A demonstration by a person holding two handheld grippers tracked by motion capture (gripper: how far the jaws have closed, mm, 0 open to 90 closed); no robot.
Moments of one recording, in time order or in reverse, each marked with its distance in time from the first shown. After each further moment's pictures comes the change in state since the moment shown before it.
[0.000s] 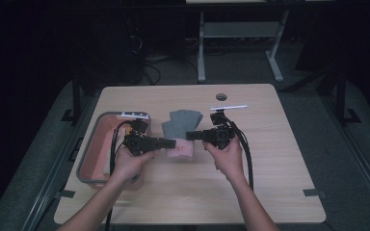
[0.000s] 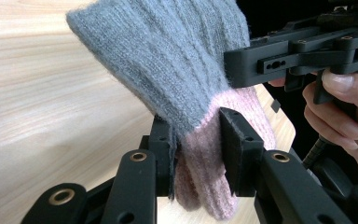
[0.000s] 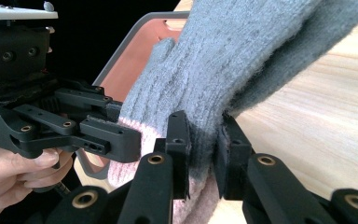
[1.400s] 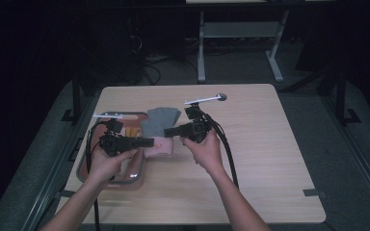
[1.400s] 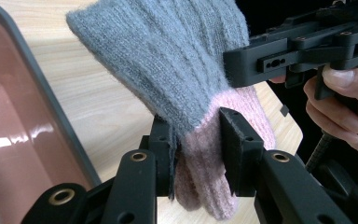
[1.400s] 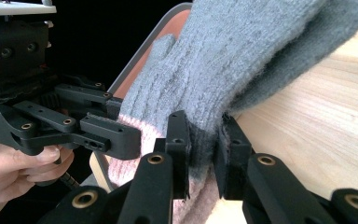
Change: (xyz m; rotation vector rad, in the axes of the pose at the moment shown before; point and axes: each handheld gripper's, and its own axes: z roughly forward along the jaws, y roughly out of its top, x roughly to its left) left arm 0.023 -0.009 -0.054 -0.046 0.044 -0.021; right arm 0.039 0.023 0.043 0.072 0.043 -0.060
